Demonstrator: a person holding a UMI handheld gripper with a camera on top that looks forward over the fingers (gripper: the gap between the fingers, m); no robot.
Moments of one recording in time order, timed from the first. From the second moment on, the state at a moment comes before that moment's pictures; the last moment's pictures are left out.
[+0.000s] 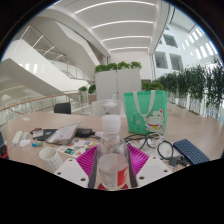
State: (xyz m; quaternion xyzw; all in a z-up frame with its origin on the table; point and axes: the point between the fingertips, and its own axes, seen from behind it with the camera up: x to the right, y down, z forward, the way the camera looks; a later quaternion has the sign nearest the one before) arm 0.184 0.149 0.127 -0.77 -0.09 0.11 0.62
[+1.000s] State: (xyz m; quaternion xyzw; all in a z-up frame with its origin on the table) arm 0.170 -0.082 0.179 -0.83 -0.06 0.04 0.55
